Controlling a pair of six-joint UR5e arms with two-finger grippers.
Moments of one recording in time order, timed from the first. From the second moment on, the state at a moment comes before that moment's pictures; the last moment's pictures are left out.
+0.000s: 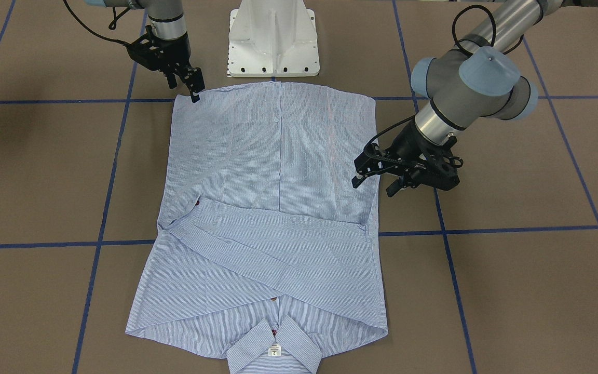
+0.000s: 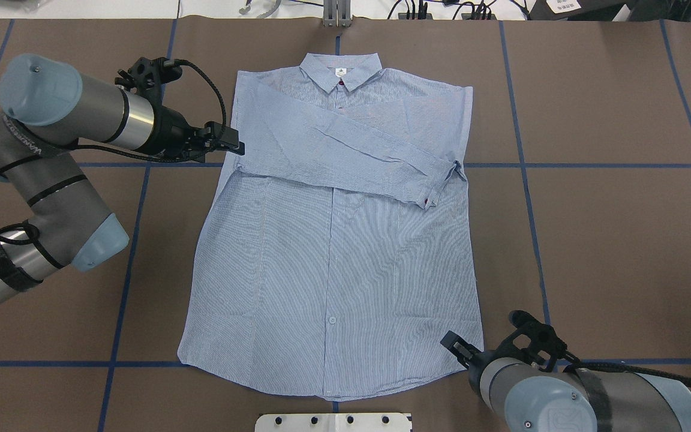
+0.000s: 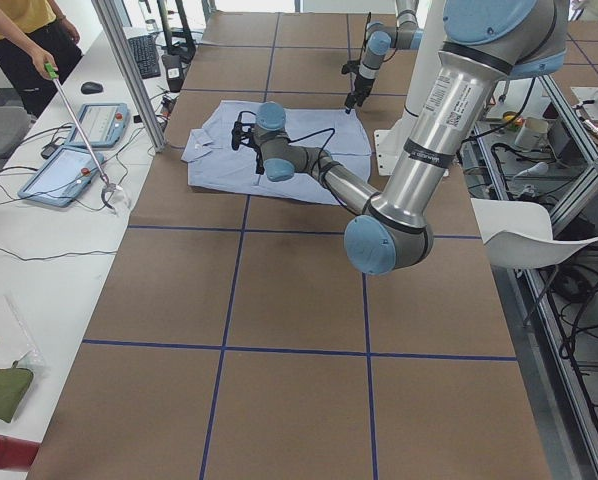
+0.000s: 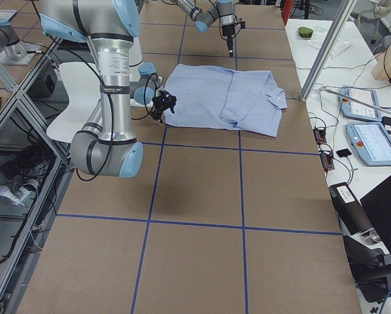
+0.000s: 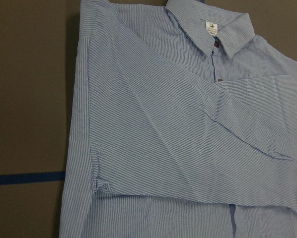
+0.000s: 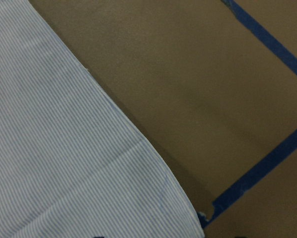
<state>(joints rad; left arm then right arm) -0.79 -2.02 -1.59 -2.32 -2.08 -1.24 0.05 -1.49 2.12 -1.47 1.38 2.26</state>
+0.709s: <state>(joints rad) -0.79 -2.02 -1.59 -2.32 -2.08 -1.25 0.05 -1.49 2.12 -1.47 1.38 2.26</state>
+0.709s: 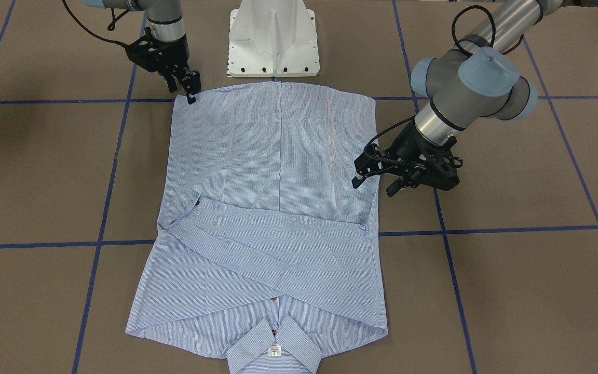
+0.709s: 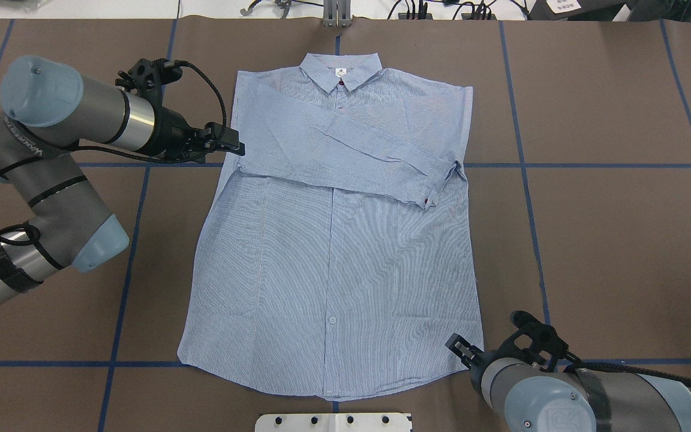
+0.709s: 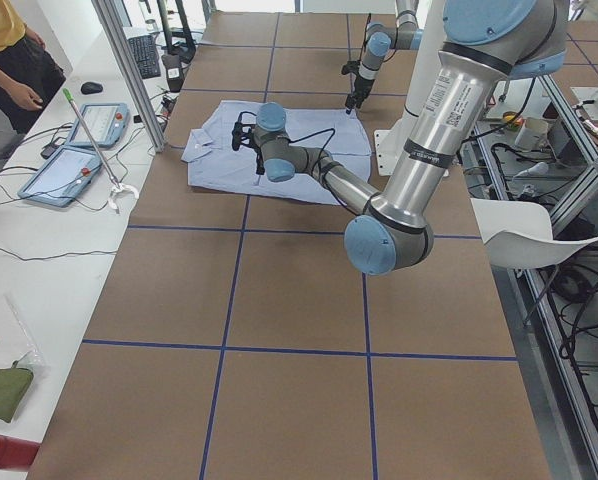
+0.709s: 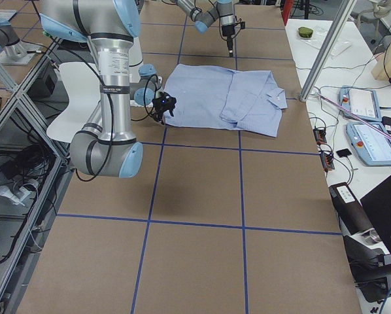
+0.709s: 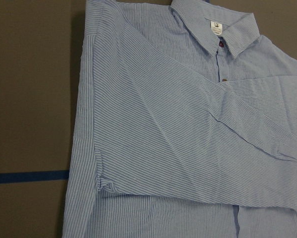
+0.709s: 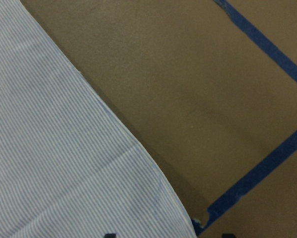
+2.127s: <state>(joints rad) -0.79 -2.02 -1.60 -2.32 -2.07 -1.35 0.05 -1.50 2.12 -1.47 1.38 2.26</state>
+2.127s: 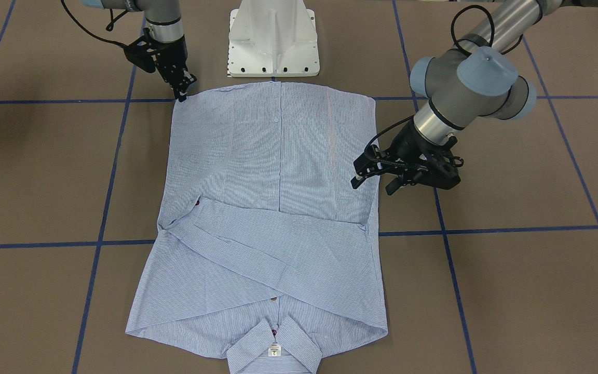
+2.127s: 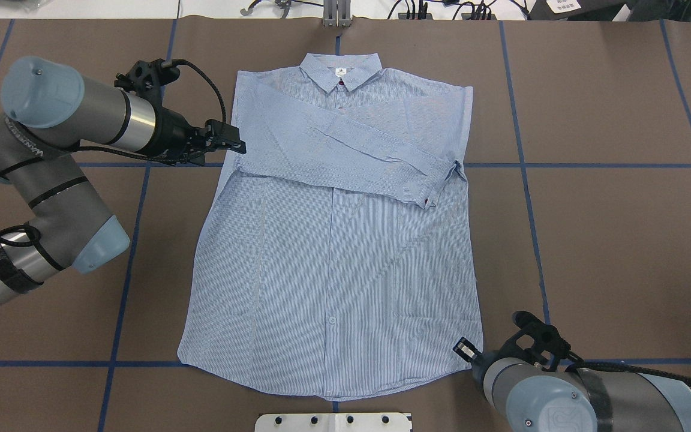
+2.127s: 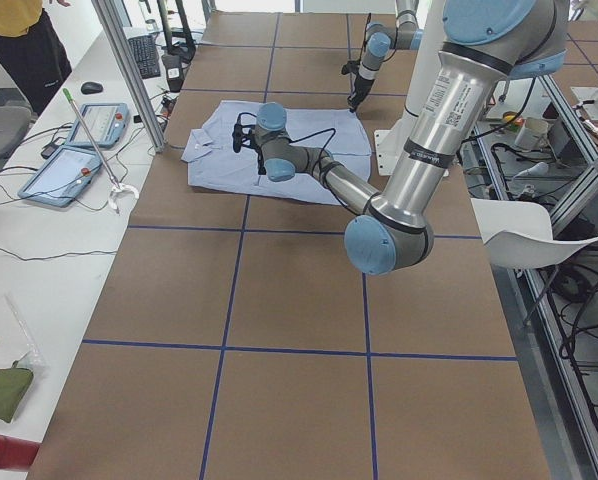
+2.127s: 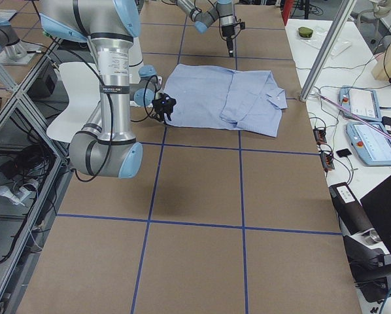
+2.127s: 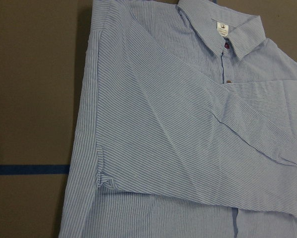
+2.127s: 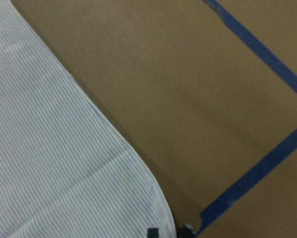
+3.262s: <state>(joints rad) -0.32 -1.64 -1.95 -2.28 -1.75 -1.80 0.06 -1.50 2.15 -1.47 1.39 2.25</state>
